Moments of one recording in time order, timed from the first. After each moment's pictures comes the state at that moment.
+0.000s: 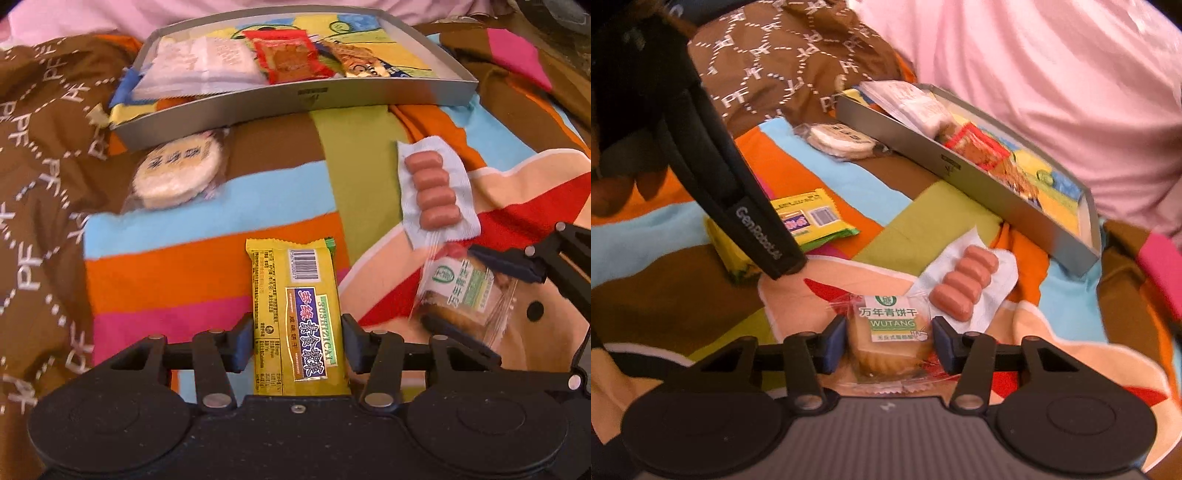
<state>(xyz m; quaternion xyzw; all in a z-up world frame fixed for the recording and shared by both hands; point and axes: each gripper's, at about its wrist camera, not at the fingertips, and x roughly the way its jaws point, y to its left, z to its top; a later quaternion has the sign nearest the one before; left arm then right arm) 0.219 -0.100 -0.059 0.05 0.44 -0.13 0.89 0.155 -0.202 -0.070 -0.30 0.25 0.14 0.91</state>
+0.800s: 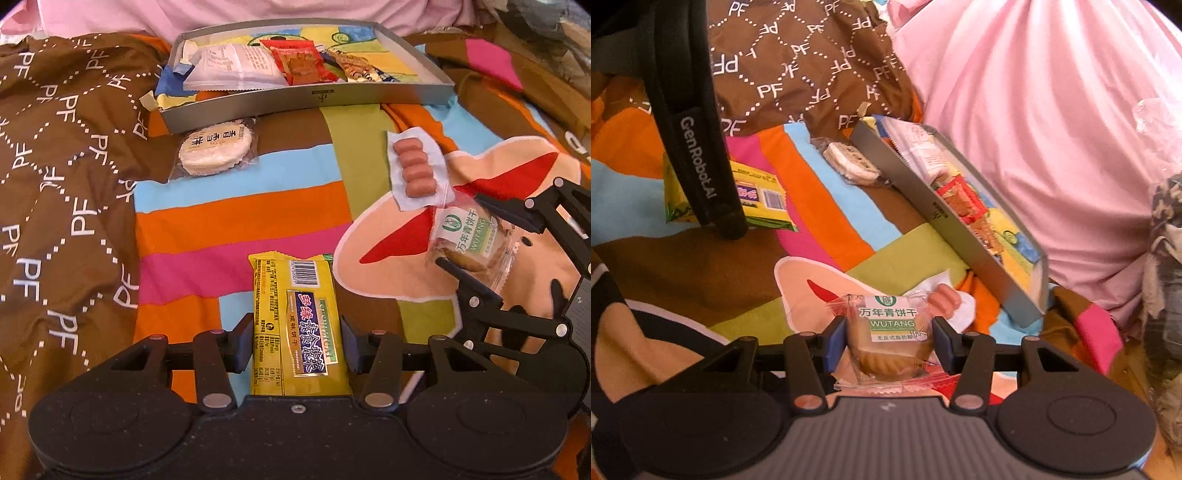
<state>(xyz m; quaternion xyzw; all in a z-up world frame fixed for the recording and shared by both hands) 0.158 -0.063 -0.041 0.04 0.43 -0.14 0.89 0.109 -0.177 -0.069 -0.41 0.17 0.08 0.89</state>
